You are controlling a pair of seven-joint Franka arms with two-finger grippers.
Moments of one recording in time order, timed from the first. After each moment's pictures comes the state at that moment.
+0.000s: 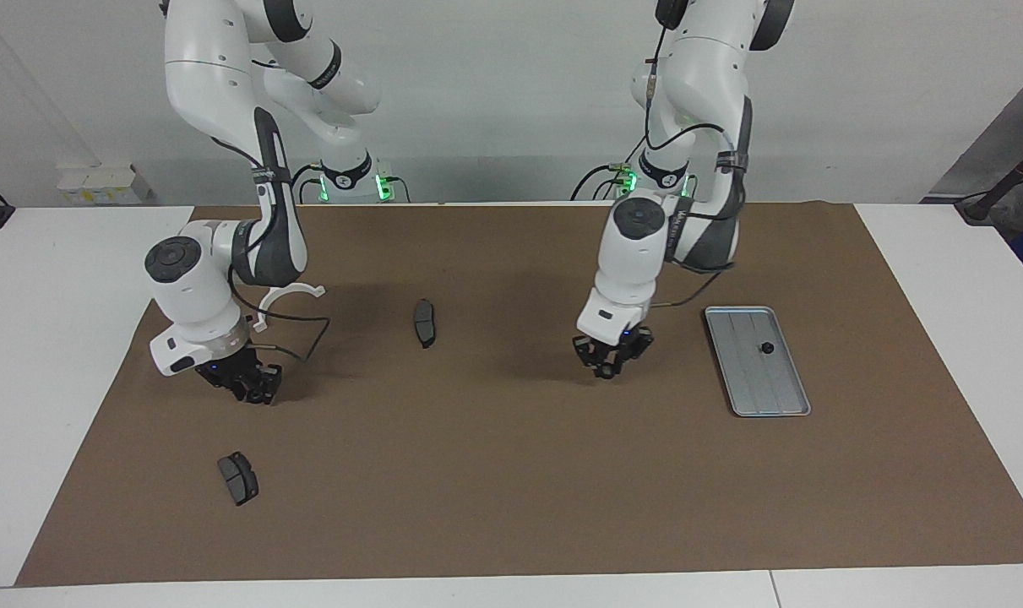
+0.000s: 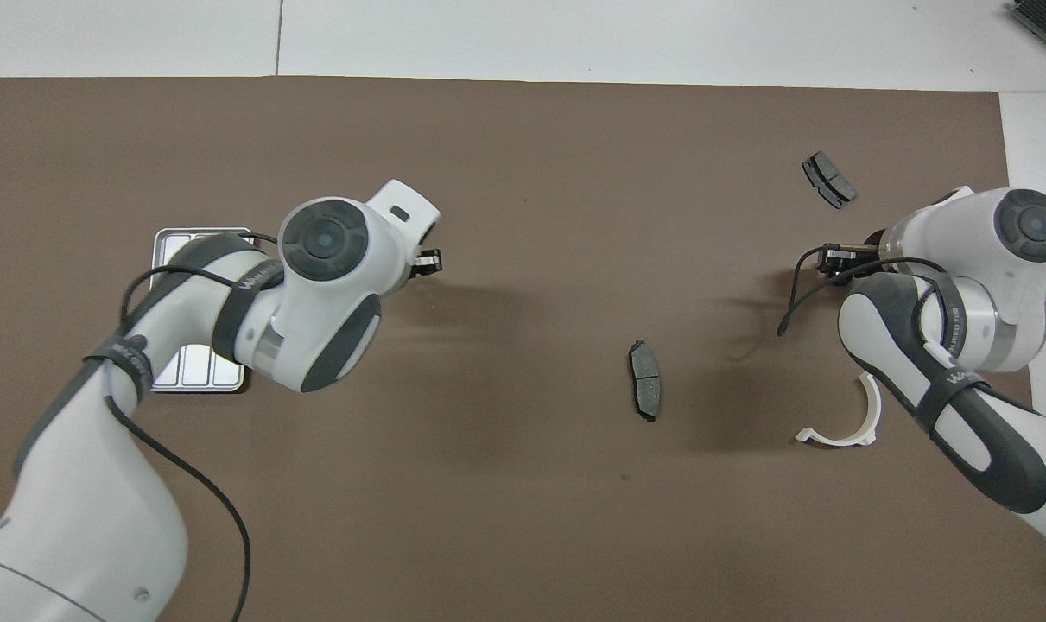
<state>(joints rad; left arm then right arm) -0.27 0.35 -0.14 -1.83 0.16 2.33 -0.61 -0.18 0.37 0.07 -1.97 -0.10 2.45 0.13</state>
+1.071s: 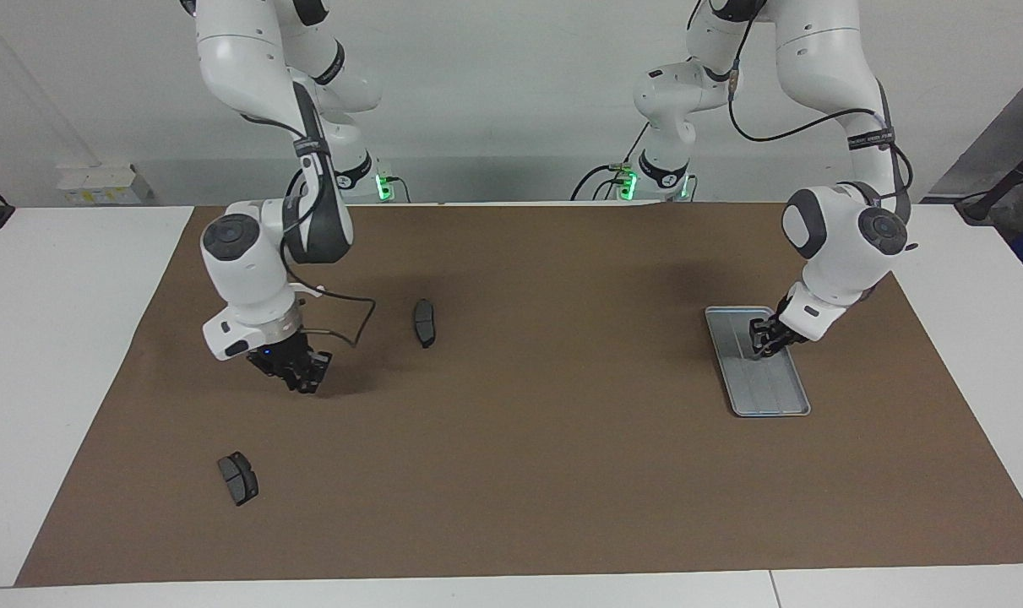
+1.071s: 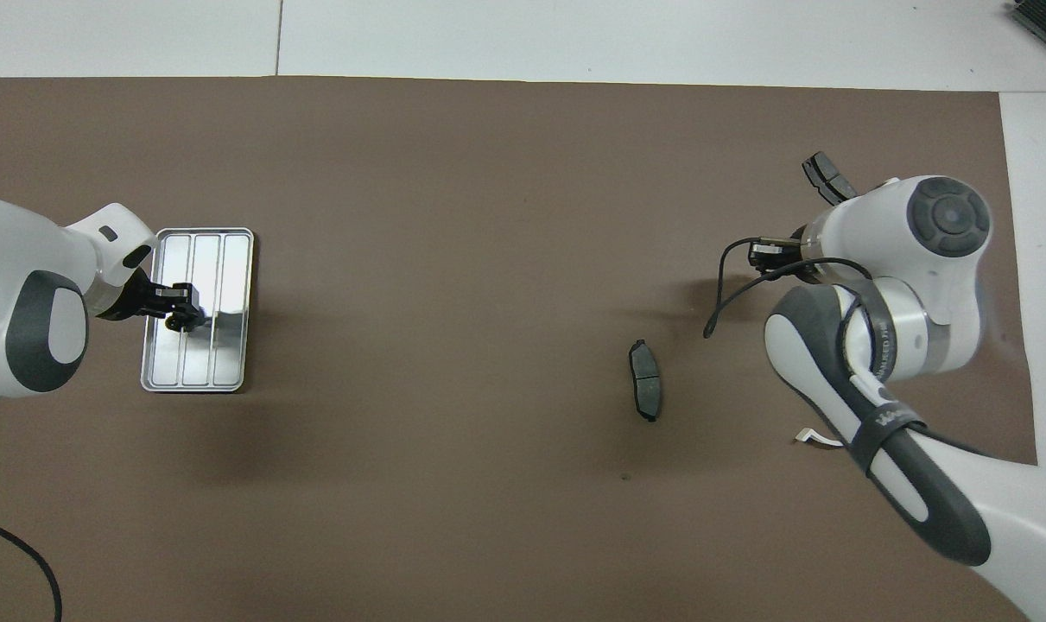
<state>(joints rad) 0.19 0.23 -0.14 -2.04 0.01 2.24 0.07 0.04 0.28 0.09 -1.96 -0.08 2.35 0.40</state>
